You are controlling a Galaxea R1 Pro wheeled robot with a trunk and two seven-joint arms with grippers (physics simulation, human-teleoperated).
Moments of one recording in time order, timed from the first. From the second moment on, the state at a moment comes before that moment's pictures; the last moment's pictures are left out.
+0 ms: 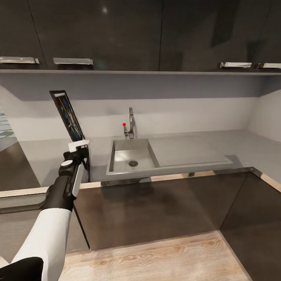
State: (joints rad) left arm -0.86 -0.05 0.16 -1.13 -0.03 0.38 0.24; right arm 0.24 -0.10 0.04 -0.76 0.06 -0.59 -0.09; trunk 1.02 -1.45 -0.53
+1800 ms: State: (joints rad) left arm -0.86 -0.05 0.17 -1.25 -0.03 0.42 0.23; right arm 0.24 -0.10 0.04 -0.76 0.06 -0.59 -0.09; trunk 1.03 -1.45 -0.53
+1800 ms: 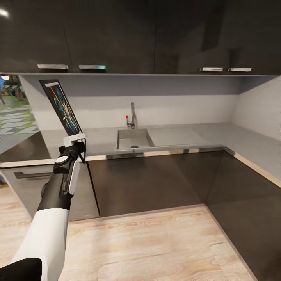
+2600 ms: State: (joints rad) left arm -0.85 -0.04 0.17 -1.40 -0.01 0.57 0.18; right arm 0.23 -0.11 0.04 -0.76 0.06 -0.59 -0.09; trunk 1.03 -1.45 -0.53
